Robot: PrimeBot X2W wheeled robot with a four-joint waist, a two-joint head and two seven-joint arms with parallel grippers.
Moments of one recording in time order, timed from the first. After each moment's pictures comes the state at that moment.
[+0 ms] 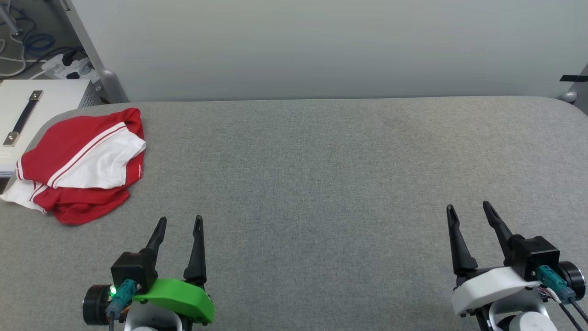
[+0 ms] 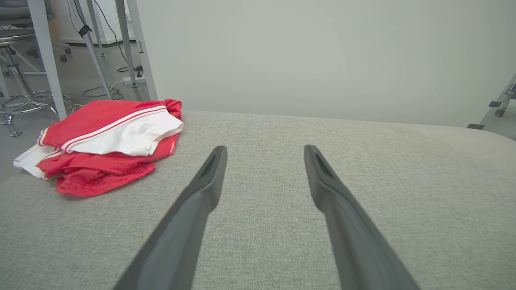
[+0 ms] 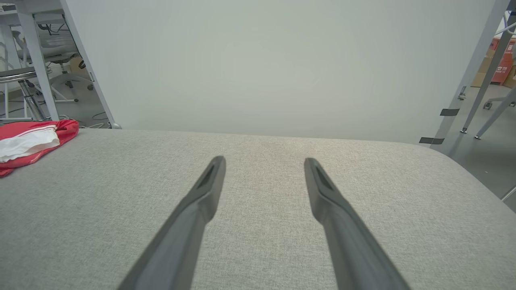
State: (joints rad) left arm 0.02 0.06 -0.01 0.09 -0.15 -0.07 -0.16; right arm 0.00 -0.05 -0.01 0.05 0.06 0.13 -0.16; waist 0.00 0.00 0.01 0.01
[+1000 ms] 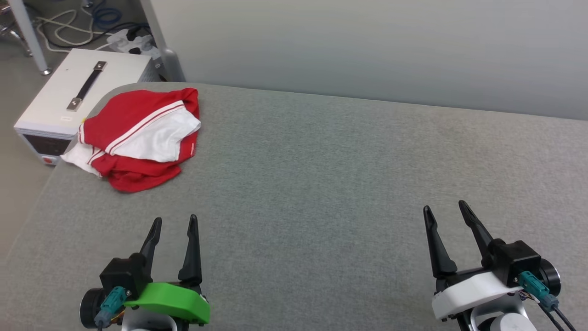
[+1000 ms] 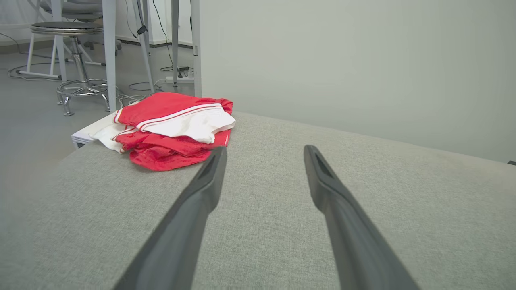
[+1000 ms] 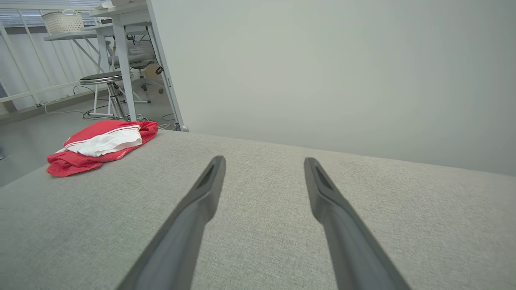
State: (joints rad) left arm 0.02 0.06 0.01 0.11 -0.20 -0.09 -0.22; right arm 0.00 -0.05 0.08 0.06 0.09 0.13 -0.22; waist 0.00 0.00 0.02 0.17
